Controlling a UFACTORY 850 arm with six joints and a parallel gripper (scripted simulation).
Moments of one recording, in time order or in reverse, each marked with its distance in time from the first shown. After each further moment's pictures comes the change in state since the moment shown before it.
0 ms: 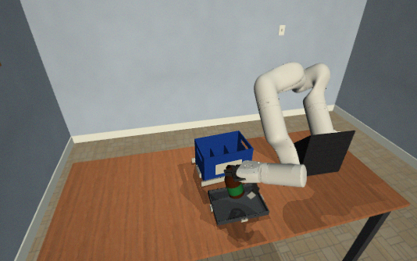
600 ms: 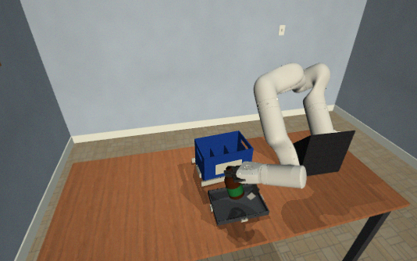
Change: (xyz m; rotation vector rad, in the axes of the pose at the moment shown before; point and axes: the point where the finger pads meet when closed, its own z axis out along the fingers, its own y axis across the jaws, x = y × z) arm 0.005 0.000 0.002 0.000 0.000 0.000
